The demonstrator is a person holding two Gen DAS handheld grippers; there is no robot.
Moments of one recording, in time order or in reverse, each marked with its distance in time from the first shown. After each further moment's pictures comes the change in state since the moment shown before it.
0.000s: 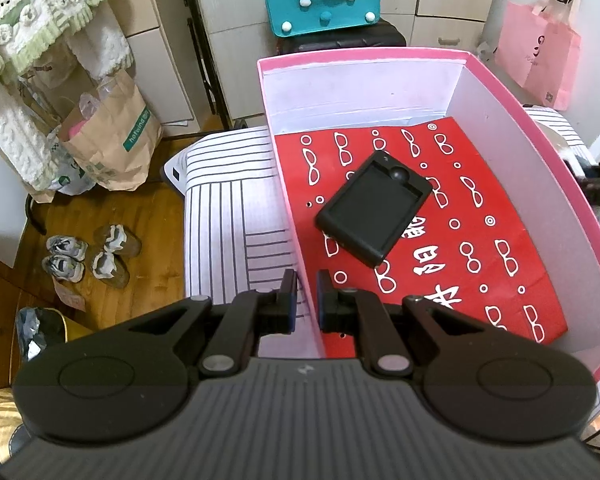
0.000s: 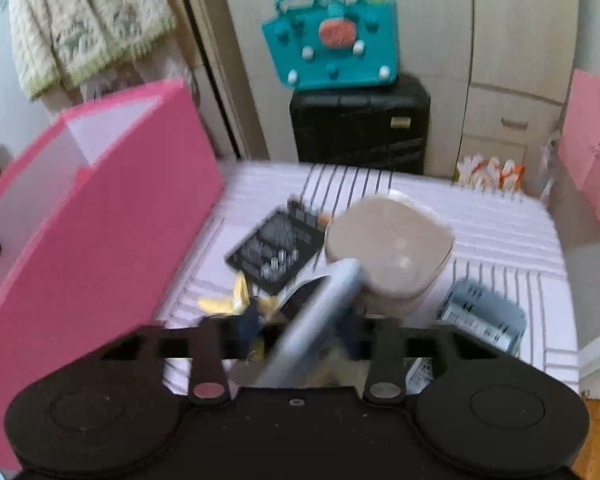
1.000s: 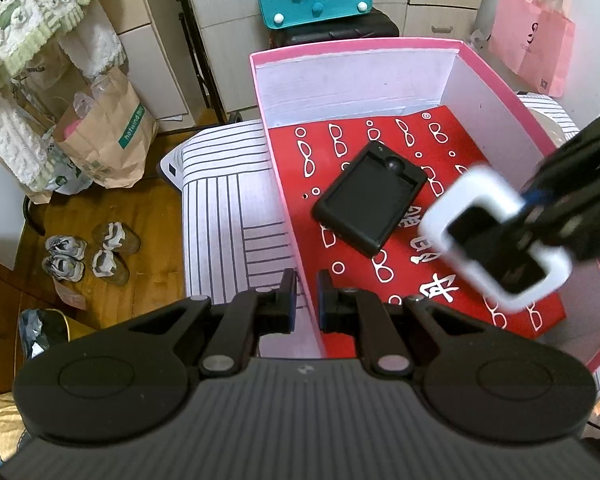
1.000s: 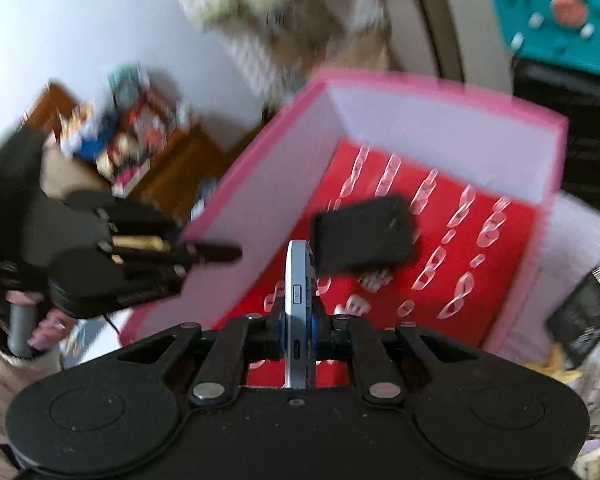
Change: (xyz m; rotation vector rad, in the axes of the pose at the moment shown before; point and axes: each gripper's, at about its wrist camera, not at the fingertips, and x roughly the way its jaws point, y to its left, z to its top) left arm -0.001 0.000 0.001 0.029 0.031 -0.007; right arm 0.042 0.160 0.067 -0.172 0.384 0.446
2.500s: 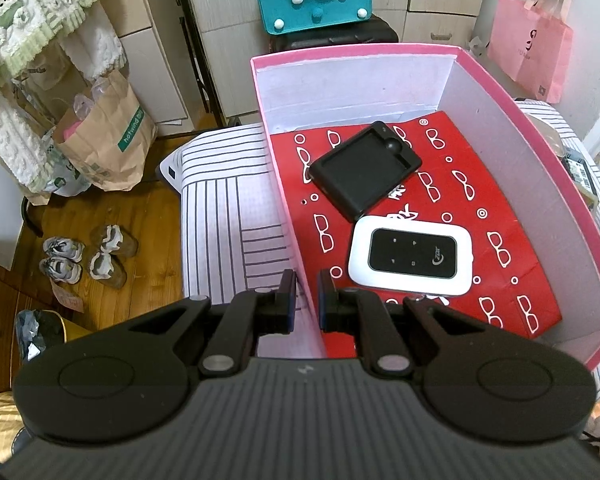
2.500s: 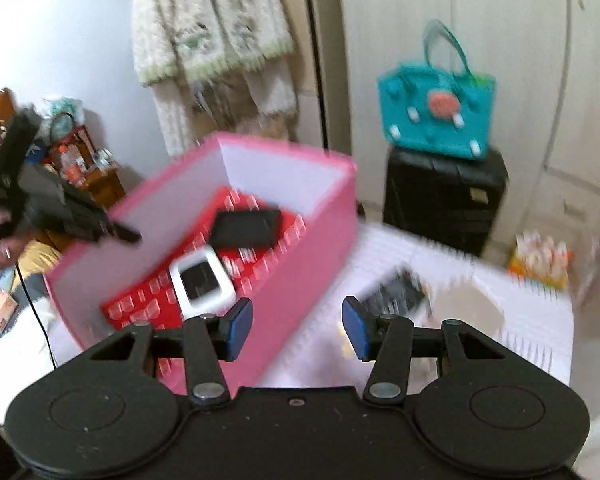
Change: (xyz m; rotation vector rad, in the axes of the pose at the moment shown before) left arm -0.002 0.002 -0.005 -0.013 -0.027 -0.009; right arm -0.114 -0.026 -0.120 -0.078 -0.331 -0.398
